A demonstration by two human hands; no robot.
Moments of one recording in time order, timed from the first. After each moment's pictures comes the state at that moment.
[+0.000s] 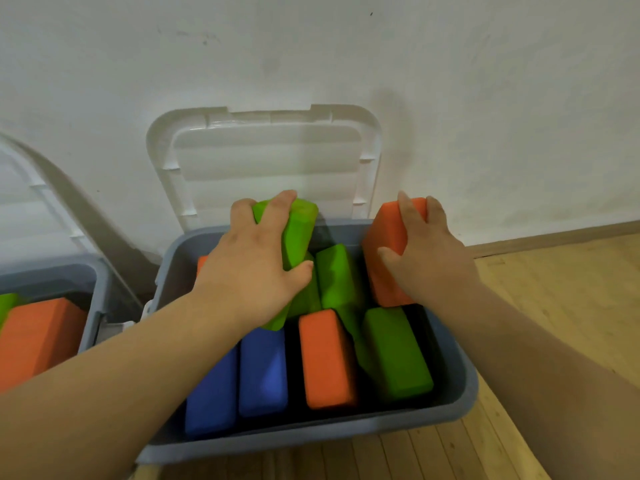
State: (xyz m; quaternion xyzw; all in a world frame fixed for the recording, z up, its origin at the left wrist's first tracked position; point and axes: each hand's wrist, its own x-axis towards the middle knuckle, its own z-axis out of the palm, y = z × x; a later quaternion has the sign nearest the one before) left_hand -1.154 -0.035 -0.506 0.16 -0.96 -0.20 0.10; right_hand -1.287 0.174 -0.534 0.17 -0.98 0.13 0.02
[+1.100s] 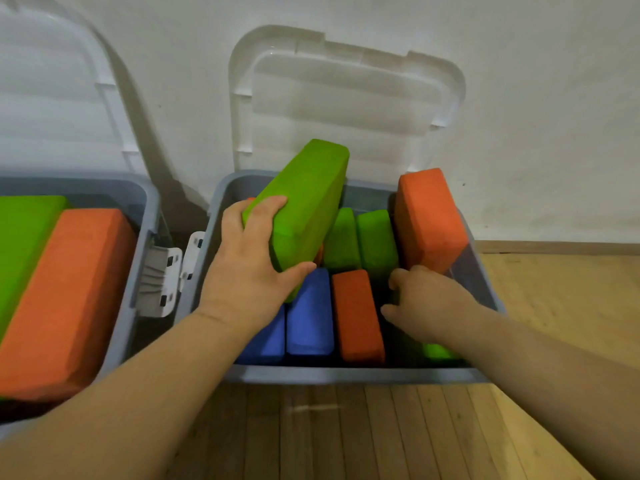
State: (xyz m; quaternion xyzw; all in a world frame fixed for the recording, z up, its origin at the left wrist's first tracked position) left_hand -1.057 -0.085 -0.601 0.19 -0.88 -0.36 0.26; right_hand -1.199 0.136 -0.596 0.29 -0.94 -0.08 -0.16
